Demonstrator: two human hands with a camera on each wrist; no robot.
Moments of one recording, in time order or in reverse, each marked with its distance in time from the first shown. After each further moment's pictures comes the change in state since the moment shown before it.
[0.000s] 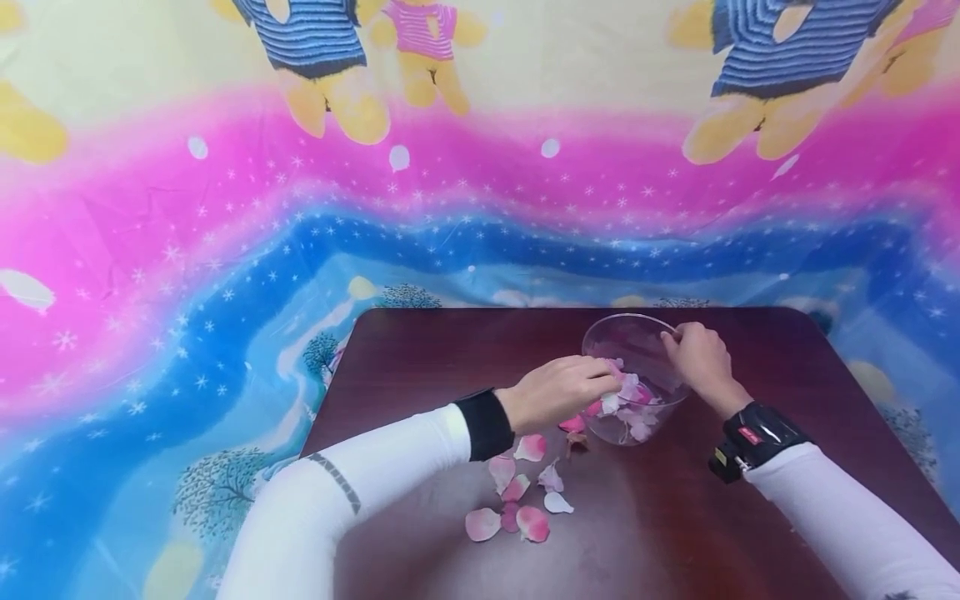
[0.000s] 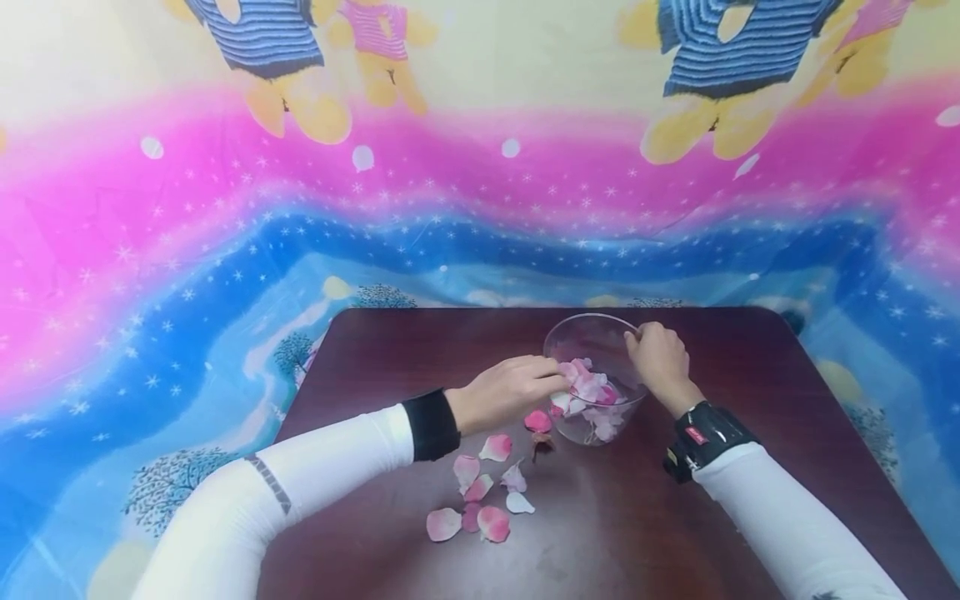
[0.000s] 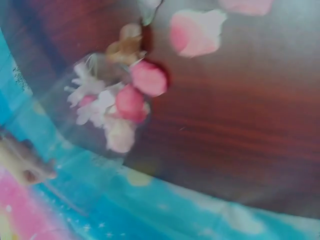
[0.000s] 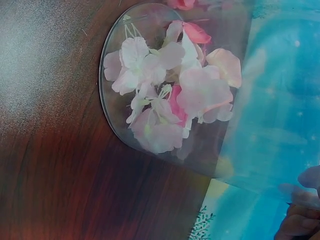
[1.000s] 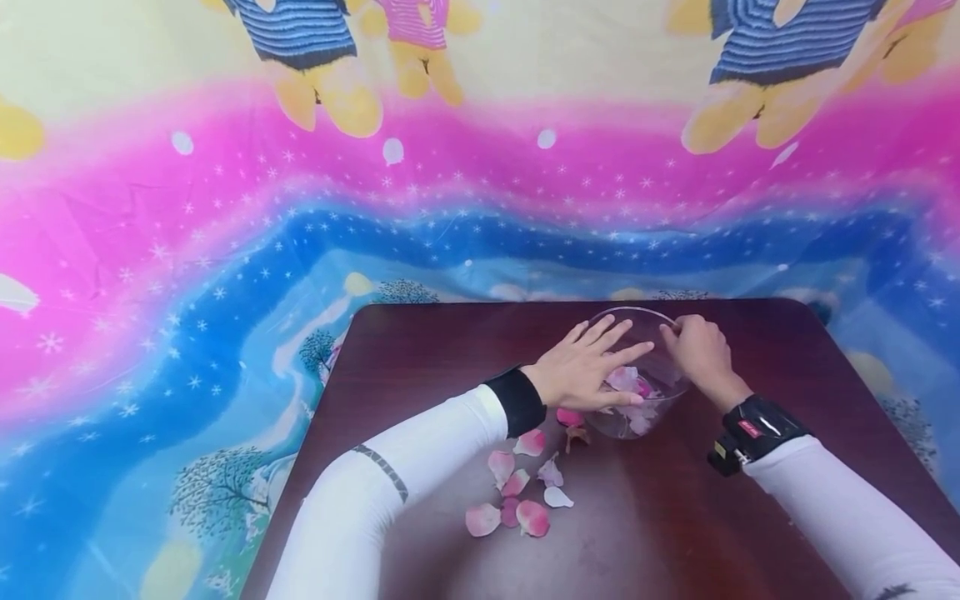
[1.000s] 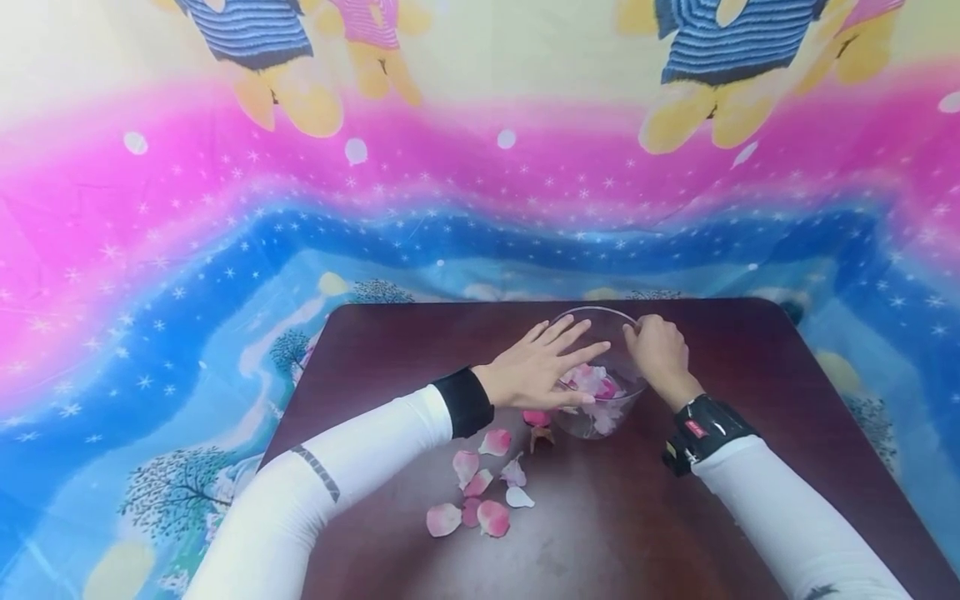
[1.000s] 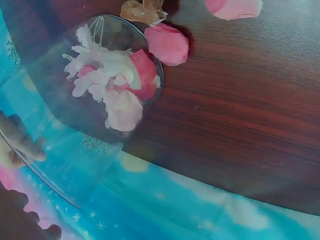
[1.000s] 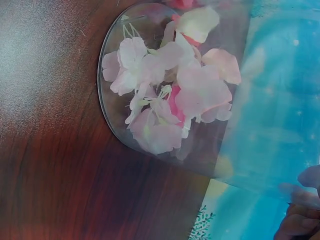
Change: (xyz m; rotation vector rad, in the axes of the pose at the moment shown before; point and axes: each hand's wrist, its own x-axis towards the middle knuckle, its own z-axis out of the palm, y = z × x) left_hand 0.037 -0.011 0.037 -0.106 -0.485 -0.326; right_hand 0.000 0.000 0.000 -0.003 -0.001 0.008
